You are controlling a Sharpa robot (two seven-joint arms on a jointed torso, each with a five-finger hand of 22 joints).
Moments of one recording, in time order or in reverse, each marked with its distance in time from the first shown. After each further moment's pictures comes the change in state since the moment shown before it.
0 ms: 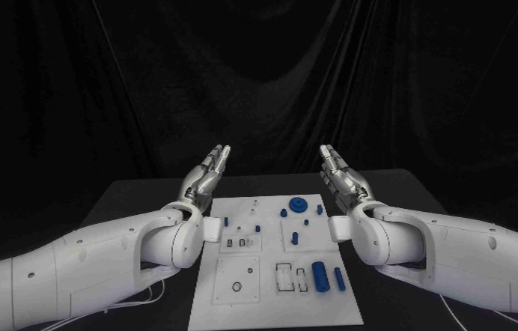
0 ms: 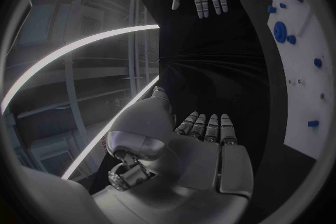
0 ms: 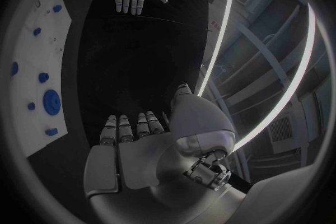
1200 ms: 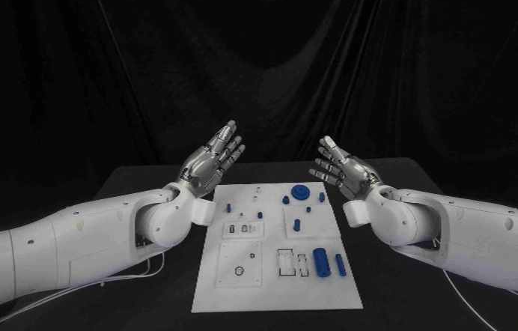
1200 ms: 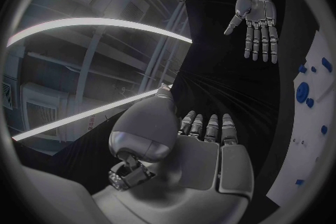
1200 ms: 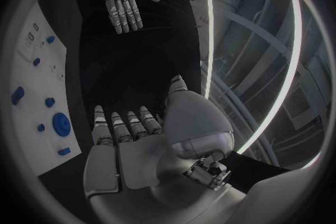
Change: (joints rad) left arm 0.072 -0.015 -0.090 -0.071 0.135 0.521 0.125; left_hand 0.146 0.007 0.004 0.002 0.155 0.023 -0.048 0.004 0.004 0.001 -0.045 0.000 0.000 0.000 0.000 0.000 0.000 0.037 0.003 0.032 0.000 0.000; right arm 0.025 -0.039 -0.024 -0.071 -0.001 0.336 -0.070; right_hand 0.173 -0.052 0.042 -0.056 0.043 0.104 0.151 0.043 0.017 0.035 0.264 0.054 0.015 0.055 0.174 0.047 0.017 0.000 0.155 0.297 0.083 0.046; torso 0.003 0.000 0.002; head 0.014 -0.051
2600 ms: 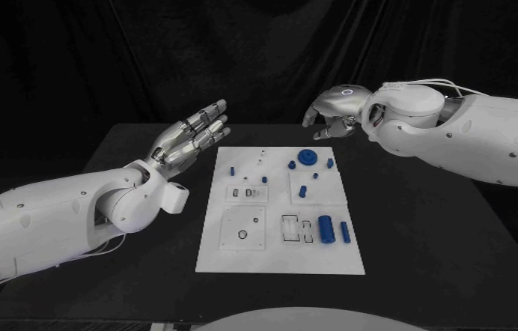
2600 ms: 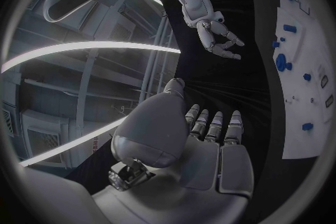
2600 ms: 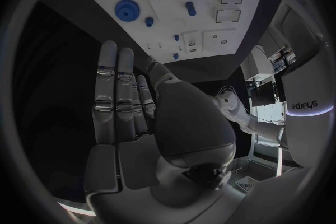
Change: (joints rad) left arm 0.004 -0.188 0.000 0.133 -0.299 -0.063 0.000; left_hand 0.277 -0.061 0.078 -0.007 0.395 0.145 0.077 0.027 0.017 0.093 0.154 0.050 0.022 0.047 0.136 0.058 0.017 0.000 0.047 0.219 0.033 0.020; right arm 0.267 0.095 0.001 -0.102 -1.979 0.106 -0.449; right_hand 0.308 -0.155 0.383 -0.222 -0.035 0.686 0.174 0.090 0.053 0.802 0.058 0.198 0.048 1.310 -0.149 0.355 0.233 0.008 1.202 -0.185 0.293 0.137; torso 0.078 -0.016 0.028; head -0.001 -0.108
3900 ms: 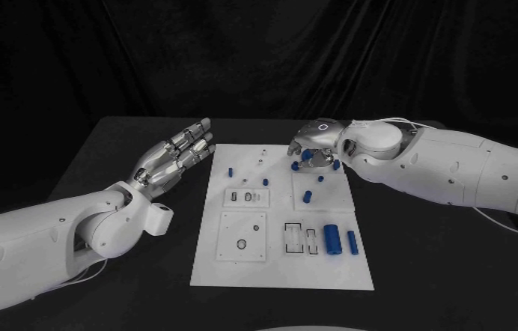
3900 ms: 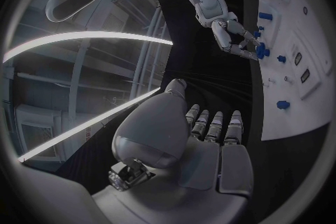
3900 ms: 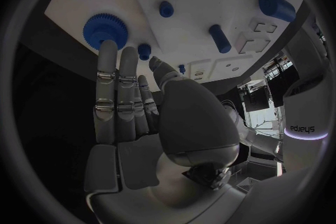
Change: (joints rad) left arm 0.000 0.003 -0.001 -0.022 -0.018 0.034 0.004; left_hand 0.021 0.005 0.023 -0.005 0.020 0.000 0.000 0.000 0.000 -0.010 0.009 0.000 0.000 0.001 0.006 0.000 0.000 0.000 0.004 0.004 0.000 -0.001; right arm -0.113 0.060 0.000 -0.127 -0.076 -0.080 0.041; right_hand -0.048 -0.043 0.087 0.043 0.023 0.025 -0.018 -0.039 -0.004 0.166 0.002 -0.118 0.001 0.026 -0.020 0.186 0.190 0.000 -0.059 -0.005 0.233 0.251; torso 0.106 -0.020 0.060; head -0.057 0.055
